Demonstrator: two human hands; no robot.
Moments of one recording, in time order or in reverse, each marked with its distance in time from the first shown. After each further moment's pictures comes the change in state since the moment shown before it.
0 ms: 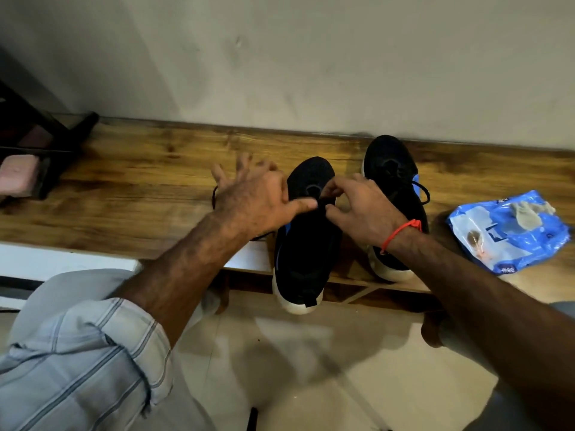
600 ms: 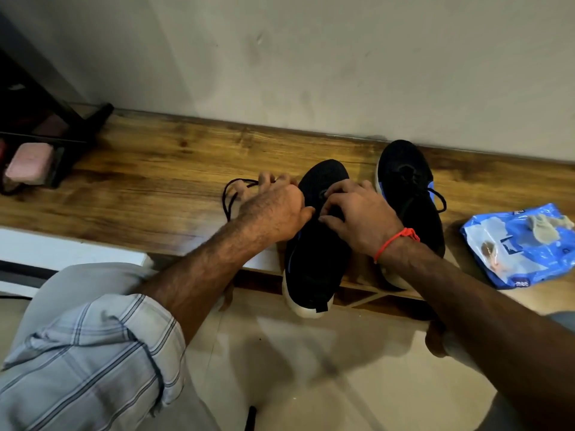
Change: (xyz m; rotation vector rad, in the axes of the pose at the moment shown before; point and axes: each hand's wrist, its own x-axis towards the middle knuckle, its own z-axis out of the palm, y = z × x) left_hand -0.002 0.005 0.010 -0.019 -0.101 0.026; right_hand 0.011 -0.013 0.017 -0.262 -0.027 -0.136
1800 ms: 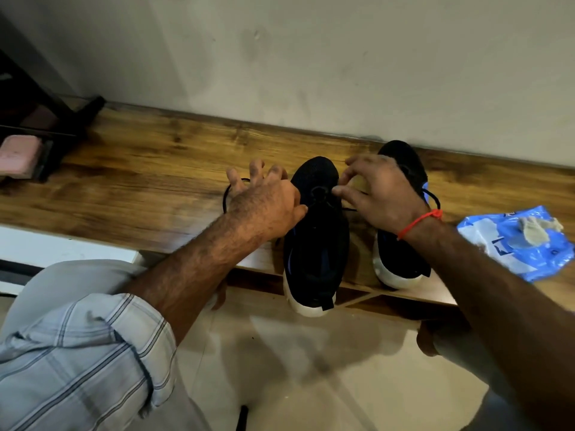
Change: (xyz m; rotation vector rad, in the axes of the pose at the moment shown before) left_hand -0.002 -0.003 -0.004 0.085 0.024 -0.003; right_hand 0.011 0.032 -0.027 0.157 0.177 0.063
